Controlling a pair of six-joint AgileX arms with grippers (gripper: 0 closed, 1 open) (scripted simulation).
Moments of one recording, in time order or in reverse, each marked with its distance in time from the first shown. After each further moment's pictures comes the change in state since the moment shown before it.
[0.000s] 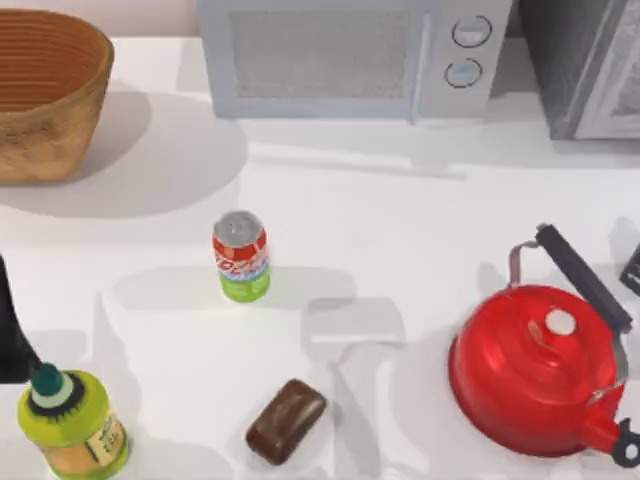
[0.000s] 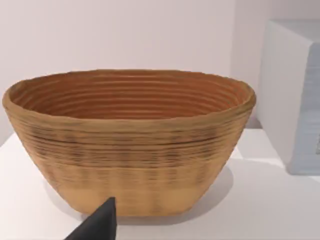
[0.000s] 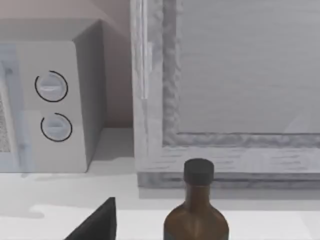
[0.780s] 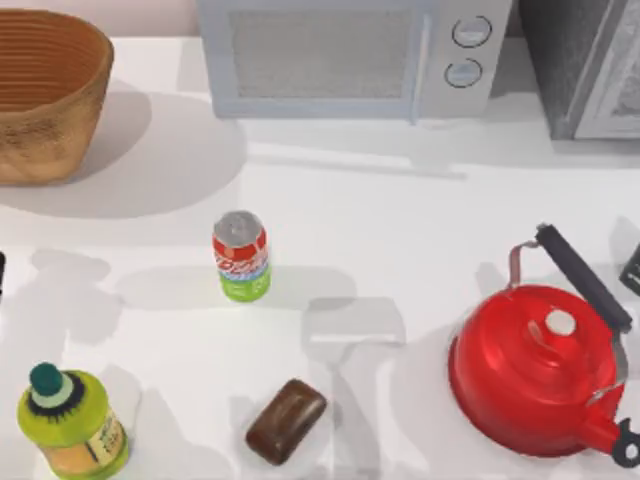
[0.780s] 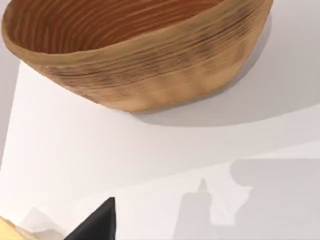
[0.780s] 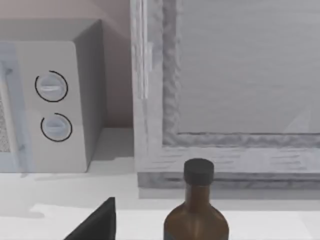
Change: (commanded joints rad) left arm 0.061 0.666 0.571 -0.440 0.002 0.352; right arm 0.000 0.000 0.000 0.000 0.000 0.000
